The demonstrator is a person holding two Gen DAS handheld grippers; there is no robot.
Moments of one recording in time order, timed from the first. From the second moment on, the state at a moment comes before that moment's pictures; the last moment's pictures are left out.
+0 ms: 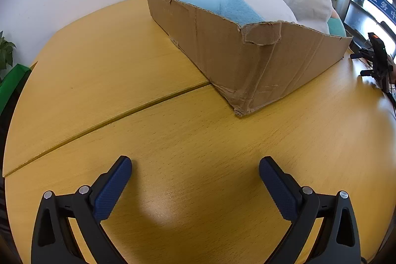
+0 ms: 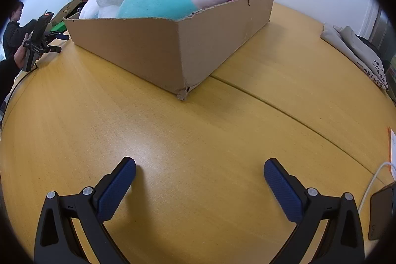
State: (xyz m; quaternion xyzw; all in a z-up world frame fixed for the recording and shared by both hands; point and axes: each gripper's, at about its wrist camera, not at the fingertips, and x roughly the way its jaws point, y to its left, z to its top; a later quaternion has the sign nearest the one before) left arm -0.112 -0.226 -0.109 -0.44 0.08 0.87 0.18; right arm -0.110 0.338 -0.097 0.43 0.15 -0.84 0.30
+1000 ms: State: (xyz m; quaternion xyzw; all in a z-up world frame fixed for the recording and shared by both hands) left arm -0.104 -0.224 -0.110 -0.44 0.08 0.87 0.18; right arm -0.114 0.336 -0.096 0.43 0.16 -0.84 0.30
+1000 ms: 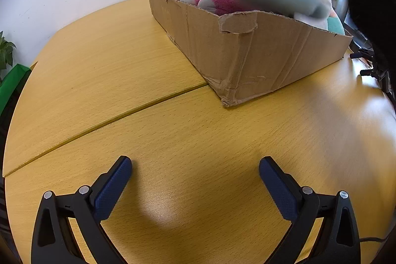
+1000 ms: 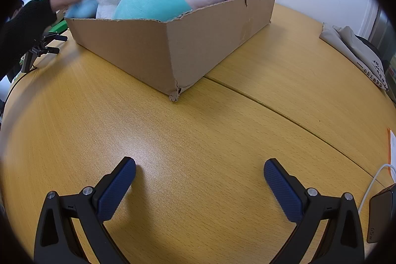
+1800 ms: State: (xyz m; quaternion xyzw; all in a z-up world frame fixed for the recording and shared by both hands) left arm -0.103 -0.223 -0.113 -0.44 0.08 0.87 0.18; right arm -0.116 0.336 -0.096 0.43 0.16 -0.84 0.30
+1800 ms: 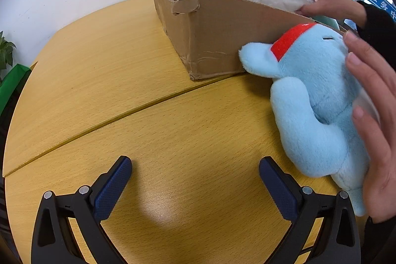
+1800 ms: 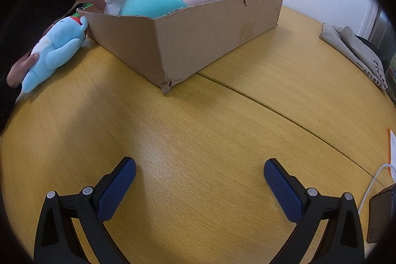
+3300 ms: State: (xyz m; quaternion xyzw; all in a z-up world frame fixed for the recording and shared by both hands) left arm -0.103 -0.222 -0.111 -0.44 0.08 0.88 0.17; right arm -0.115 0.337 -0.097 0.43 0.16 -0.84 0.30
